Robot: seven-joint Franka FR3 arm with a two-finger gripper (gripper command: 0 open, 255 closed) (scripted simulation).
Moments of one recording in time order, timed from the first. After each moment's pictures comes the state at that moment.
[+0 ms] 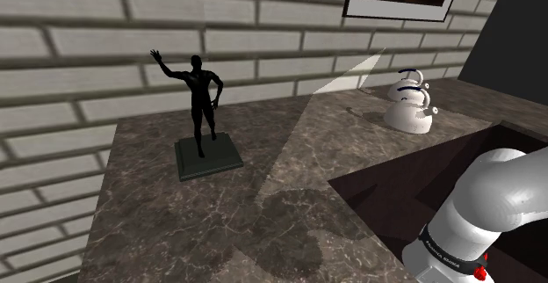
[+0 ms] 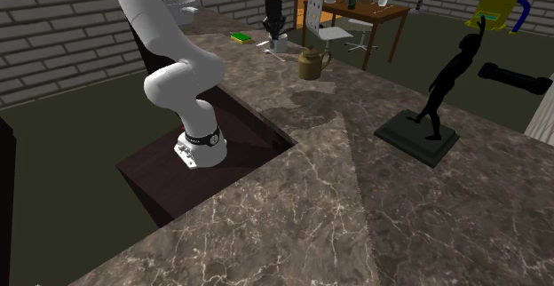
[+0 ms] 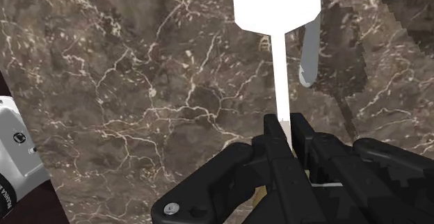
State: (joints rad) arm -0.05 -0.65 1.51 -1.90 0.60 1.80 1.55
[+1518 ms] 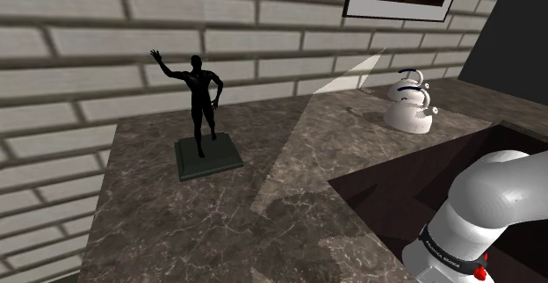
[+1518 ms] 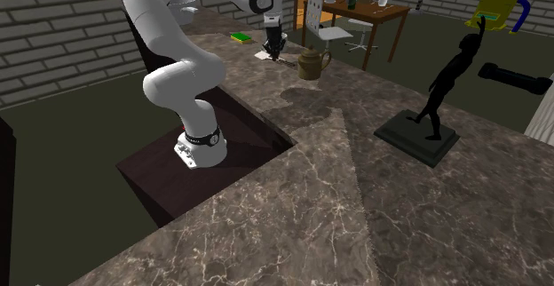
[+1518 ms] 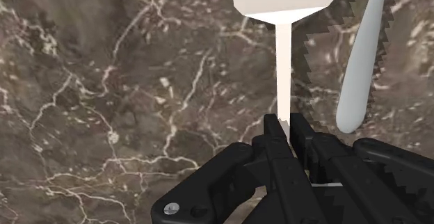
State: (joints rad) arm -0.14 -0.72 1.70 -2.04 0.72 2.01 1.49
